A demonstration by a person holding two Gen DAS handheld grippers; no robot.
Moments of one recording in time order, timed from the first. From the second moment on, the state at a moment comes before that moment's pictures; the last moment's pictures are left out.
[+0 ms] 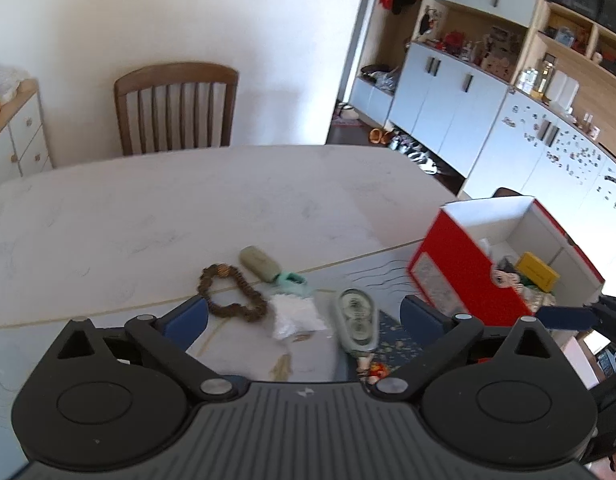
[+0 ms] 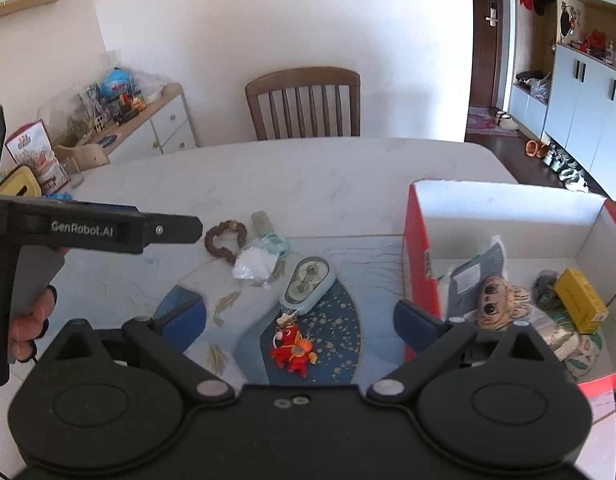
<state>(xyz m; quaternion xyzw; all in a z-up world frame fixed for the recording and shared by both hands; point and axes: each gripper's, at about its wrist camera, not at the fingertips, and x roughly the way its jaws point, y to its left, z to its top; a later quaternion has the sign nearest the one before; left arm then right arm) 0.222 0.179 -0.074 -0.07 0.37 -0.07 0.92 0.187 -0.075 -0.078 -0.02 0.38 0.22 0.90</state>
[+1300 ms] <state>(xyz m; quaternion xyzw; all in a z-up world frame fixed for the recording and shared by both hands) 0.289 0.144 -0.171 -0.01 0.43 -0.05 0.90 0.217 -0.019 -0.180 -0.12 0.44 0.24 0.86</state>
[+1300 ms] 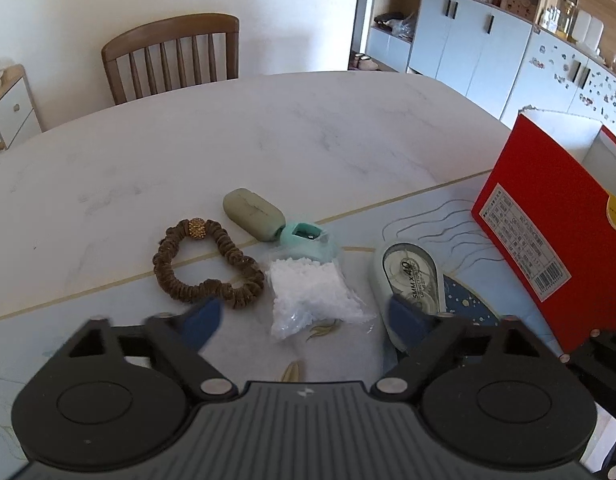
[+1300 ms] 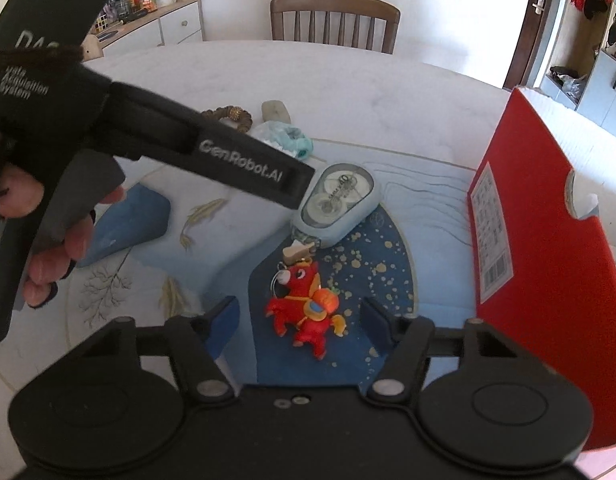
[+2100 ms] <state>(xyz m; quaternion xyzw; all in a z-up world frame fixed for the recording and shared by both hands) 0.276 0.146 -0.163 0.01 0.42 -0.05 0.90 0.204 -0.018 -0.168 -0.13 0.44 0.24 0.86</state>
